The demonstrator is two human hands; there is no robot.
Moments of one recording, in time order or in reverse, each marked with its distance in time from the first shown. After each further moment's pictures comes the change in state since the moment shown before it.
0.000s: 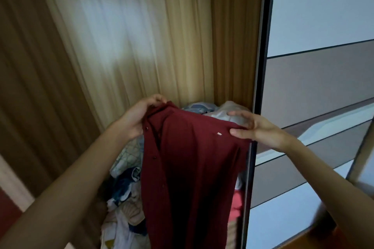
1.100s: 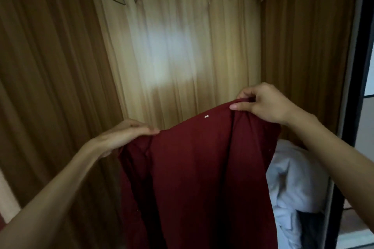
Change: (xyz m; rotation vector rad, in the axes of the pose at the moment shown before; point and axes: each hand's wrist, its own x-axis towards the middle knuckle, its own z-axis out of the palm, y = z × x) left_hand 0.021 0.060 -0.130 0.742 0.255 -0.107; right_hand 0.203 -0.114 0.006 -0.602 0.183 -0.542
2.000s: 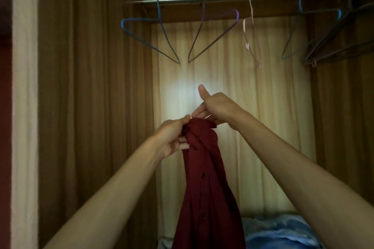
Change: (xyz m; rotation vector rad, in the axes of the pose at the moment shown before) left_hand 0.079 0.060 -0.097 -0.689 0.287 0.094; right_hand 0.207 -0.187 0.088 0.395 -0.080 0.129
